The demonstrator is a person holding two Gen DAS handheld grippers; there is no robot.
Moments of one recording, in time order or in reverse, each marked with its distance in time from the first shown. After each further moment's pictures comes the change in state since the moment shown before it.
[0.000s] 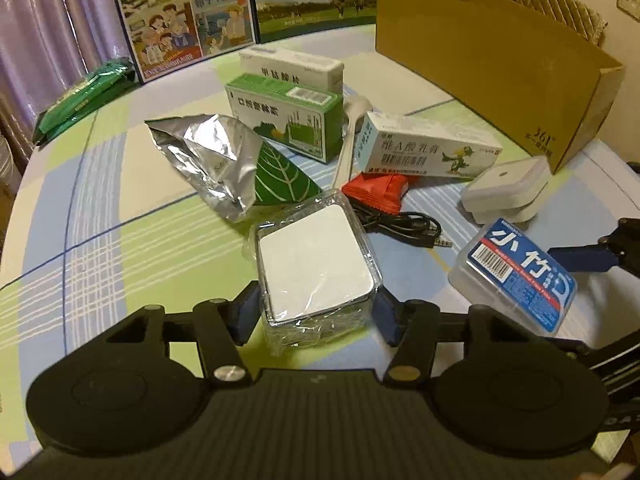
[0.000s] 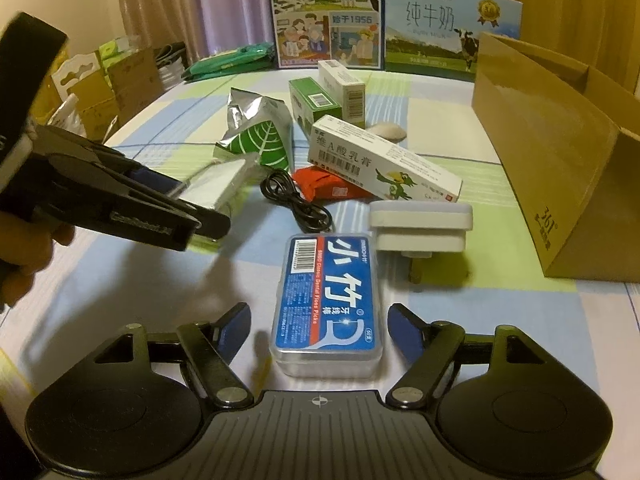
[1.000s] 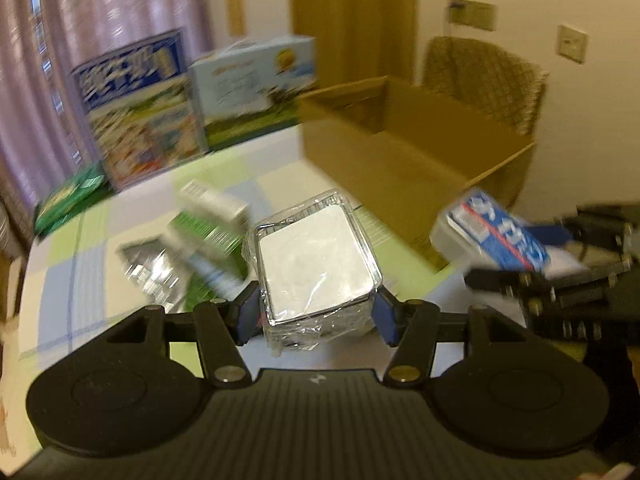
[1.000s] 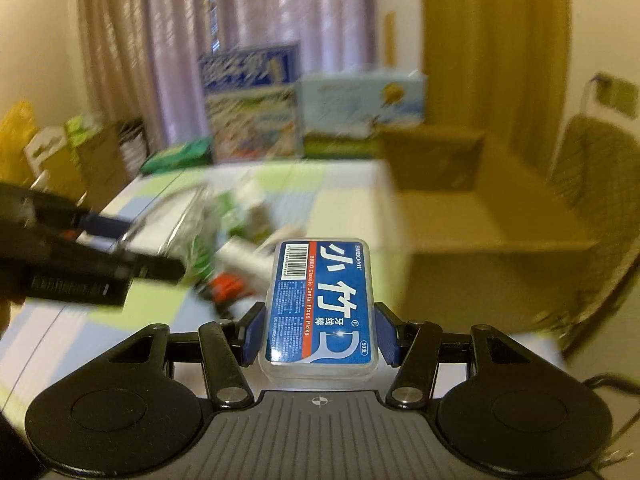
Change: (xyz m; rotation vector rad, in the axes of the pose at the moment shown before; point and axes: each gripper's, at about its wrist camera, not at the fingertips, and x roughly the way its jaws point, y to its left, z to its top) left arm -0.101 -0.104 0.072 0.075 -0.174 -0.052; right arm -0.127 -0.081 0.038 0.081 -0.204 -0.121
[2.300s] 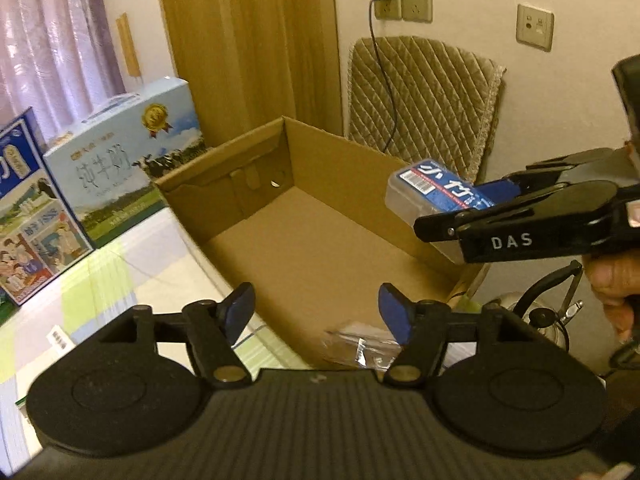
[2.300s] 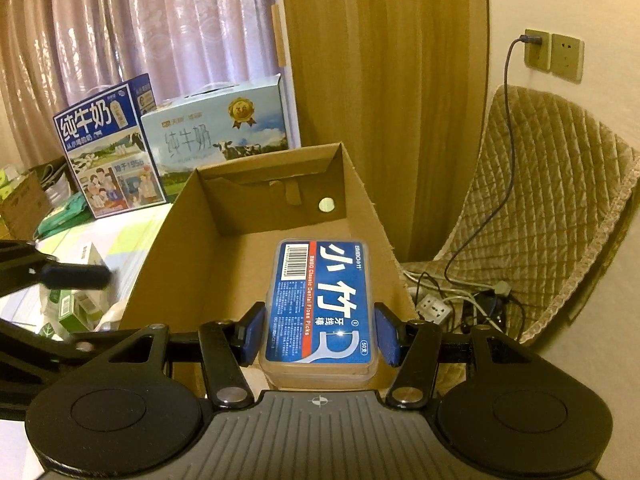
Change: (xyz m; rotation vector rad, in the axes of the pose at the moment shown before) left arm 0.127 -0.103 0.116 0.133 -0.028 -0.105; right arm 0.063 -0.195 0.065 0.144 0.039 -0.085
